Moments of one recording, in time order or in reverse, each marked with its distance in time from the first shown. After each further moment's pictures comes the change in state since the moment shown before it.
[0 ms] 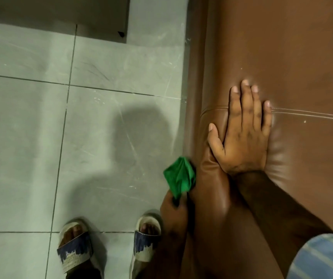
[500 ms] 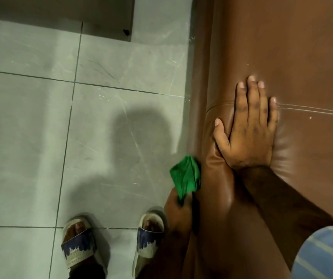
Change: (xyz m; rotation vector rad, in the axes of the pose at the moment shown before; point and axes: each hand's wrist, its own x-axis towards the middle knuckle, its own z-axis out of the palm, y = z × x) left_hand -0.008 -0.007 -0.006 -0.031 -0.078 0.006; right_hand -0.001 -0.002 -0.002 -0.021 0.018 0.007
